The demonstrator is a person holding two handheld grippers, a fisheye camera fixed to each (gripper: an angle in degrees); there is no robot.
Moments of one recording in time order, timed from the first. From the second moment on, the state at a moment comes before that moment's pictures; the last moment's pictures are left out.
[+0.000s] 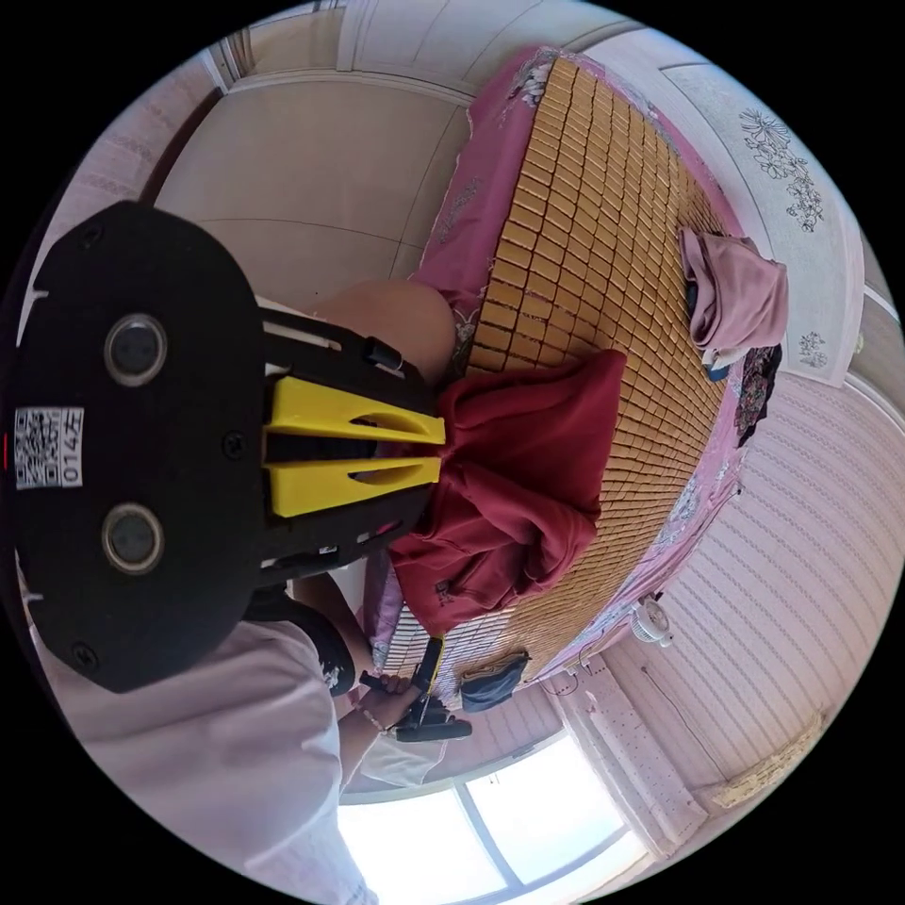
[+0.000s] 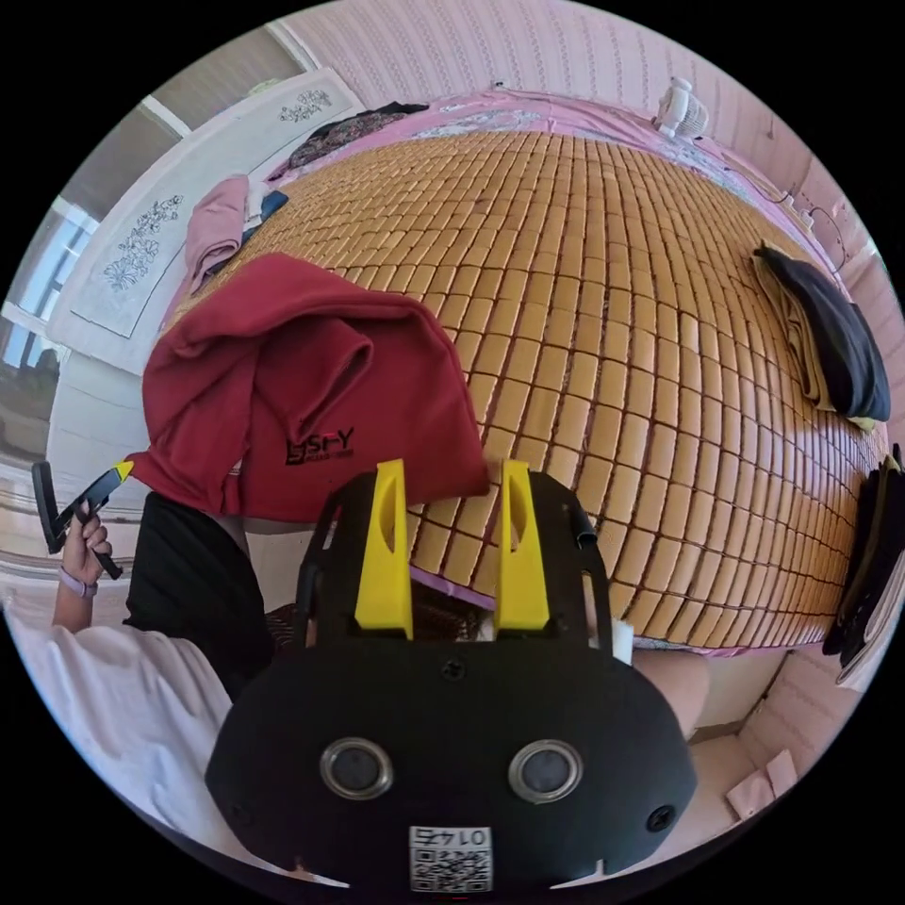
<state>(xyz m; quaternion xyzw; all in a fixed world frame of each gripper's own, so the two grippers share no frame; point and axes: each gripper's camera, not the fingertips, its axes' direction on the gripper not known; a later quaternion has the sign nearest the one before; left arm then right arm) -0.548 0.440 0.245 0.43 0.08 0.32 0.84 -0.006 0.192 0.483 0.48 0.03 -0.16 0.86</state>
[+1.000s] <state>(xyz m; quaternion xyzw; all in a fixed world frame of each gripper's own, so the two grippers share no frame) -0.542 0.538 0.269 0.41 0.08 0.32 0.85 0.152 0.329 0.457 0.50 -0.16 -0.24 0.81</state>
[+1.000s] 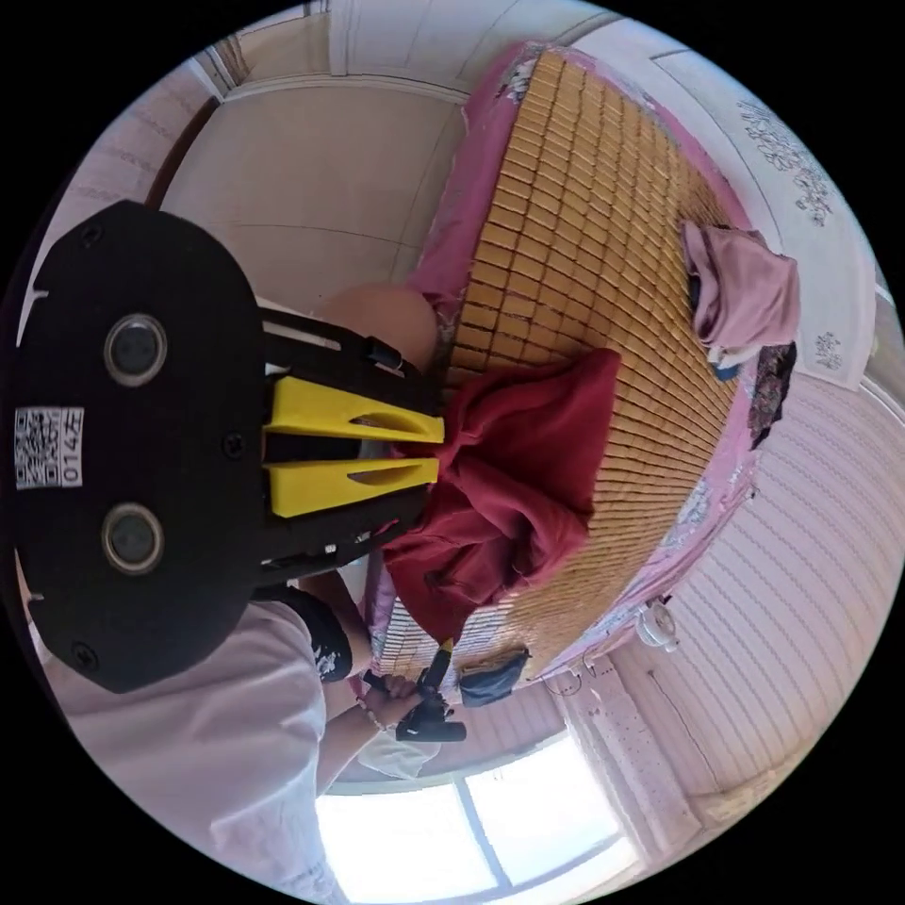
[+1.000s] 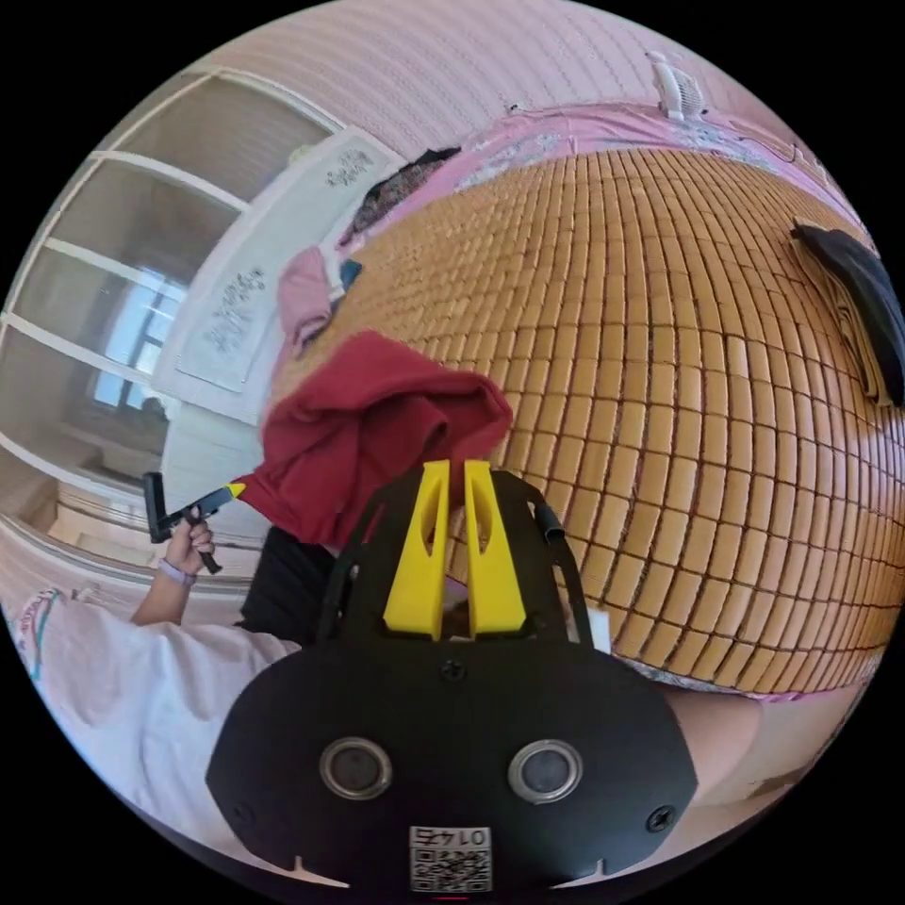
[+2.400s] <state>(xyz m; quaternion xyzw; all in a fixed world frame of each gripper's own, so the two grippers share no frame) -0.553 1.066 0.045 0.79 0.19 0.53 0.26 0.265 0.963 0.291 0.82 -0.13 -0.48 0.27</state>
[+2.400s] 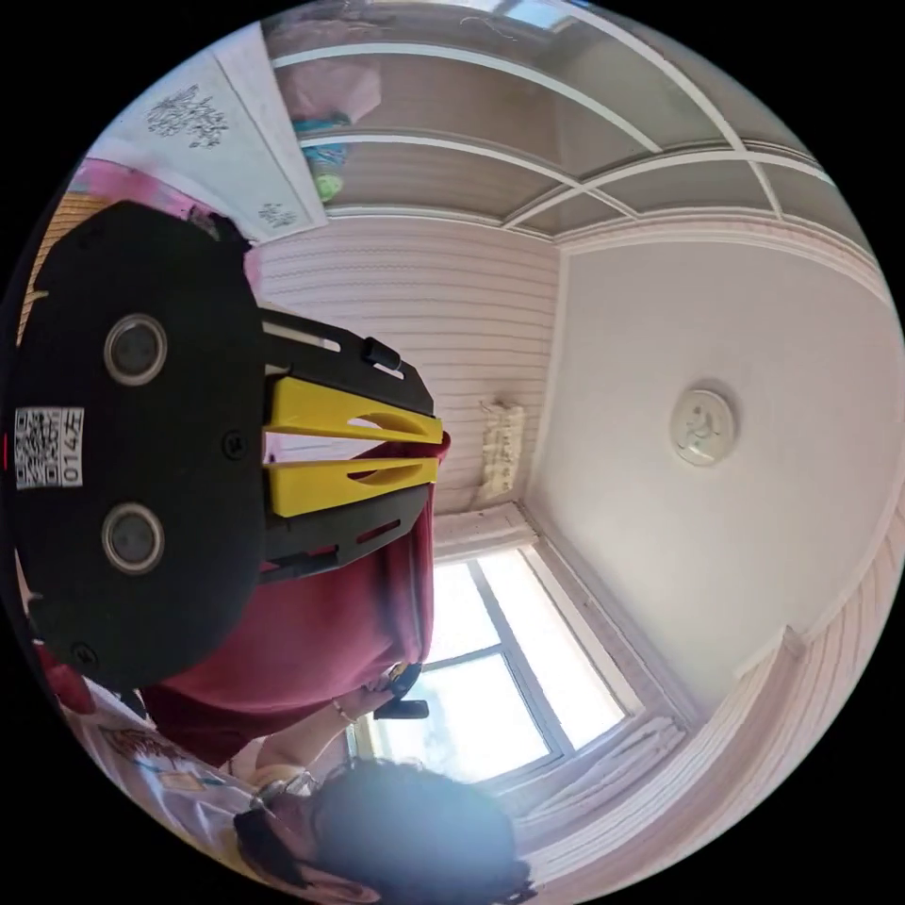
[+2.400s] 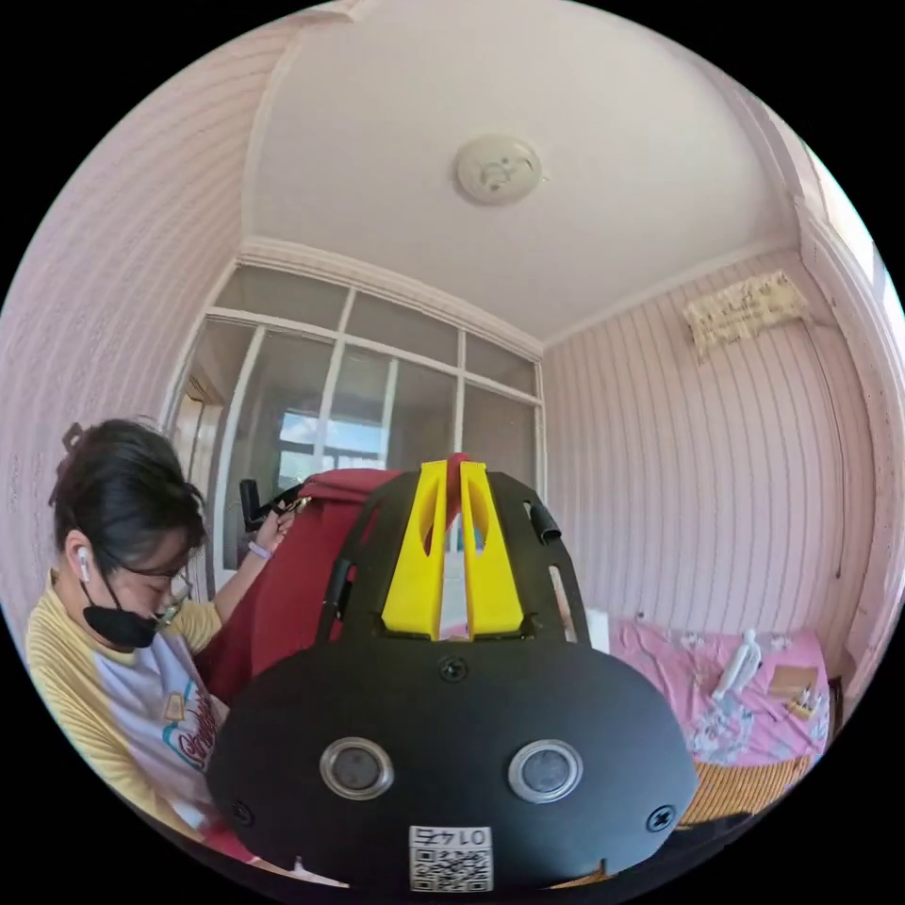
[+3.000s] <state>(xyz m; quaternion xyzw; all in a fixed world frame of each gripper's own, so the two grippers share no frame) -0.364 0.883 -0.055 0.78 0.15 0.44 0.41 0.198 0.800 0.158 0.87 -0.13 -0.38 0.30</state>
